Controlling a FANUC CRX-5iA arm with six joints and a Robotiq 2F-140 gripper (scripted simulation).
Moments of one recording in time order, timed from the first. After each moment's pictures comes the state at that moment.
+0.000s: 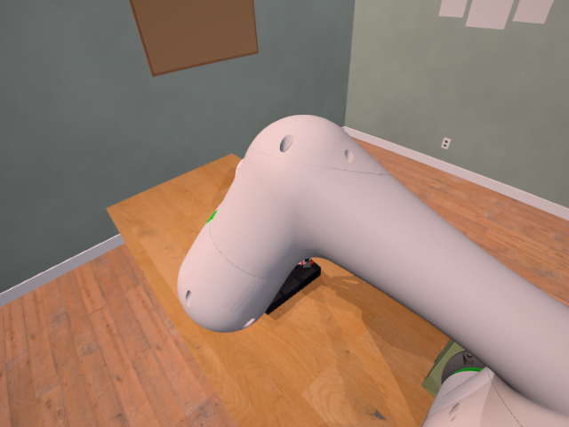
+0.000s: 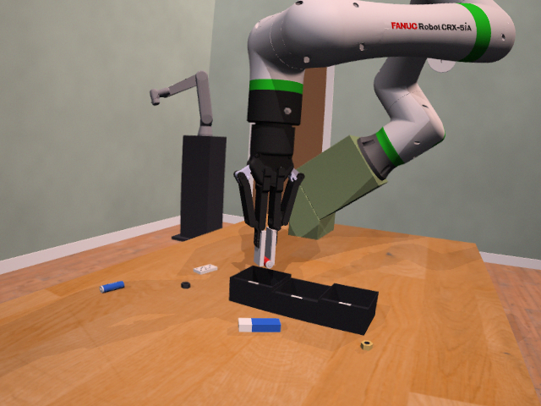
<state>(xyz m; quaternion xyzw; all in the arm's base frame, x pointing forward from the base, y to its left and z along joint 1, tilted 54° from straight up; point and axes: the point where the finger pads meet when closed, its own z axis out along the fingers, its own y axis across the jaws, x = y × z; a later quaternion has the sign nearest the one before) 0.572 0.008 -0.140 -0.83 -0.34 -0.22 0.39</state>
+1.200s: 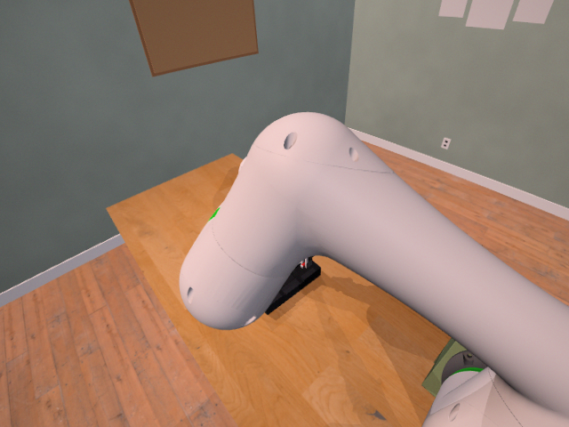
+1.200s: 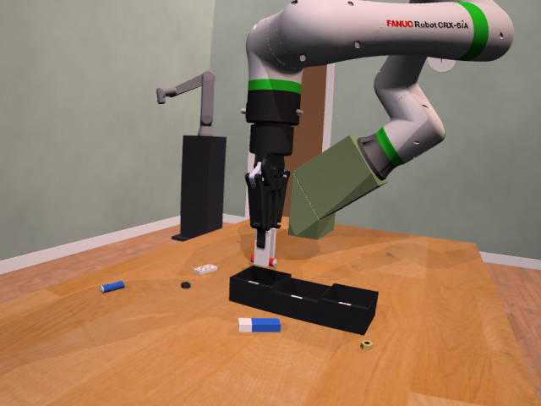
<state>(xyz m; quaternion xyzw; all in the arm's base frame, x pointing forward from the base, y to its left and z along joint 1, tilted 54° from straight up) 0.572 0.008 -0.140 -0.67 -0.58 -0.34 0.30</state>
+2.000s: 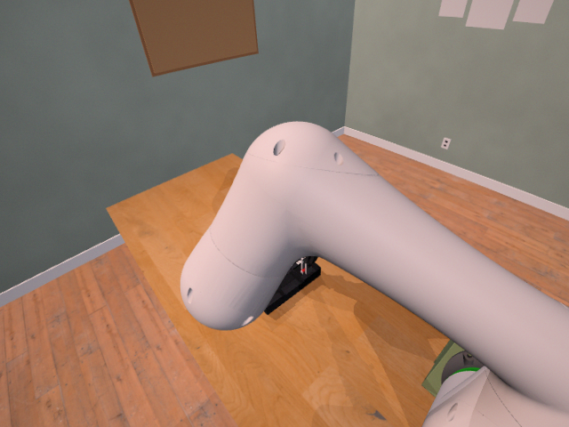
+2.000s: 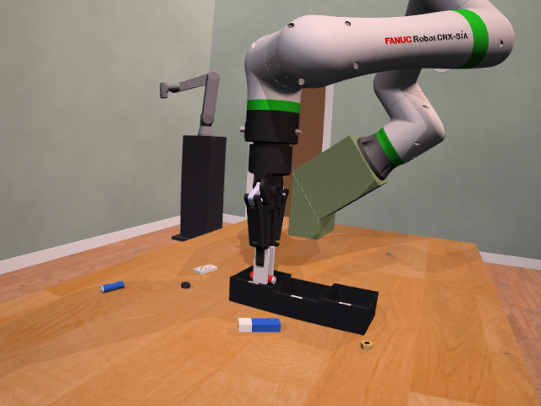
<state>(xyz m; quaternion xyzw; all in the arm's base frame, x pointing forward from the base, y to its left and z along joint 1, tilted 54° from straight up) 0.576 0.035 -0.160 -0.67 -0.58 -0.34 0.30</state>
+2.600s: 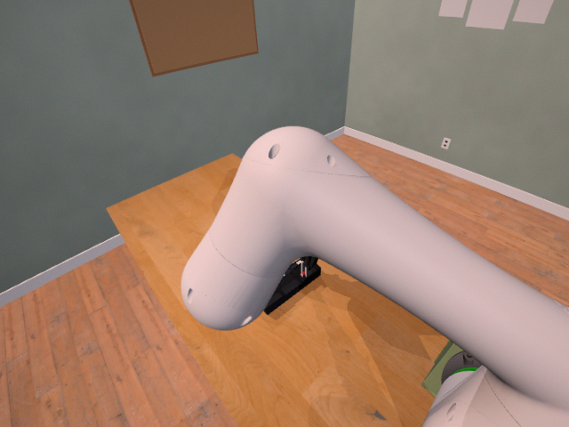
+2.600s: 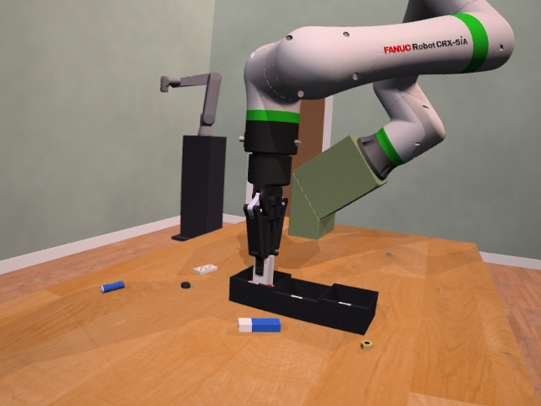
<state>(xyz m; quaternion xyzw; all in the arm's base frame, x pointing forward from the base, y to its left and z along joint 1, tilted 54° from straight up) 0.578 0.049 -0.170 -0.67 -0.58 -0.34 0.30</state>
